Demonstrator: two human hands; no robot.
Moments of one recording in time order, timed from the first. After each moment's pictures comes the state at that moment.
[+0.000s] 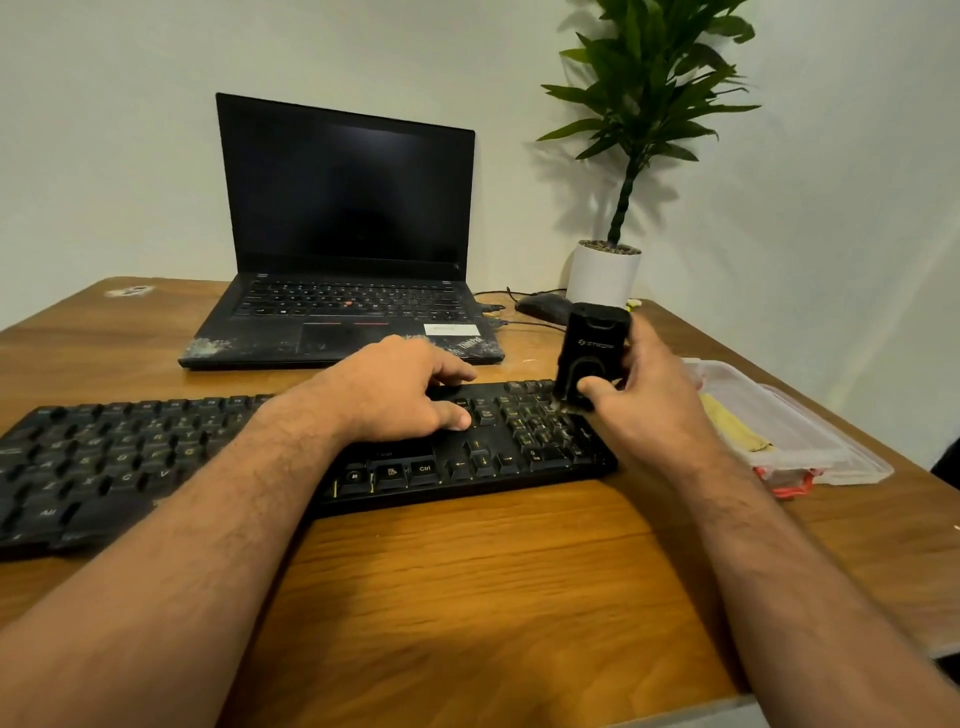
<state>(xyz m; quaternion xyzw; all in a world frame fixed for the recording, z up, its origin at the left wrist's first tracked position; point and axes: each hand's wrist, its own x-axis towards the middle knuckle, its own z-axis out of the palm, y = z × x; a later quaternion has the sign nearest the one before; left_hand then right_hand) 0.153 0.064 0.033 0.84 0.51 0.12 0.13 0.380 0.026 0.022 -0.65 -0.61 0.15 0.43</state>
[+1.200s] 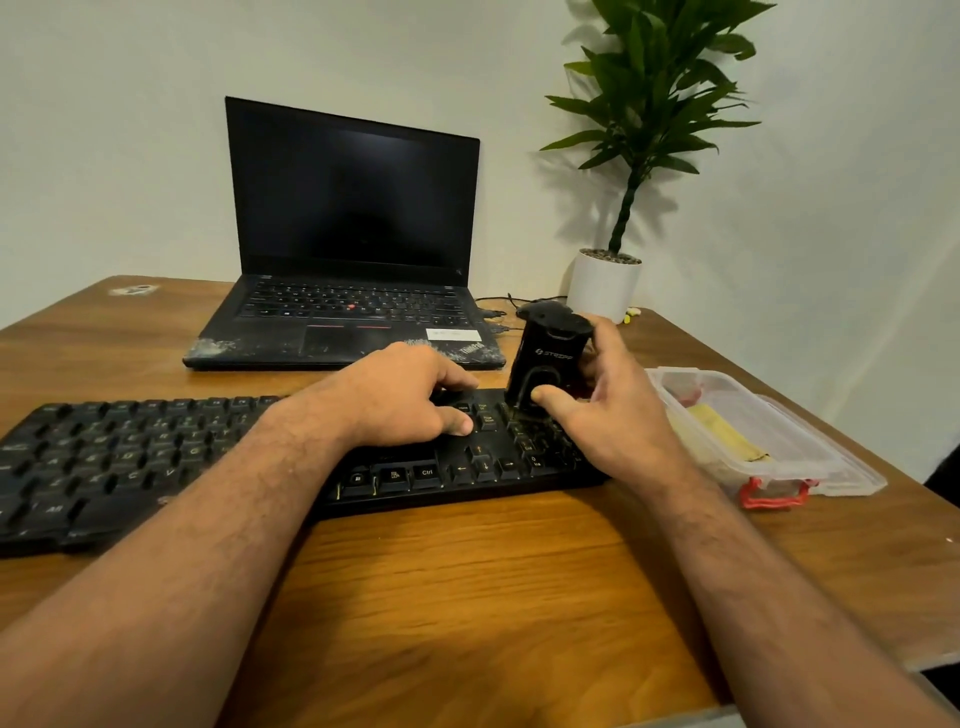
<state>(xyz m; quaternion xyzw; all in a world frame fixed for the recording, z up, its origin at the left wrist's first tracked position) 0.155 0.063 0.033 0.84 0.51 0.13 0.14 0.362 0.030 0.016 -0.58 -0.66 0.18 0.44</state>
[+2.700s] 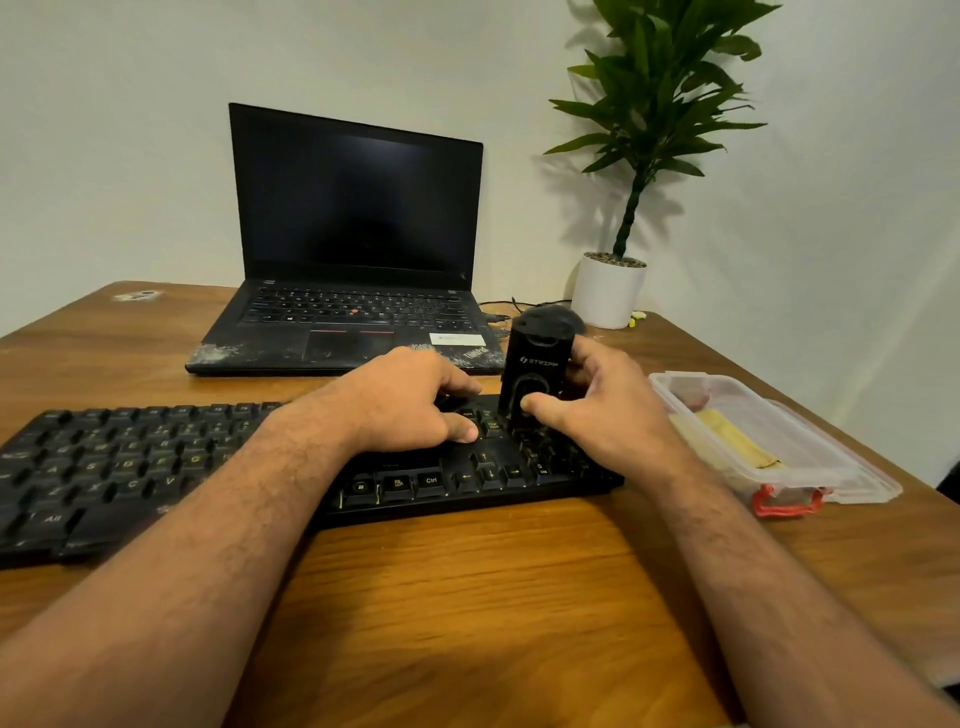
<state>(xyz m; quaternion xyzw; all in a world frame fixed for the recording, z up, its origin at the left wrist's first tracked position) 0.155 0.065 0.032 0.83 0.52 0.13 0.14 0.359 0.036 0.022 -0.58 -0.69 0.17 0.40</state>
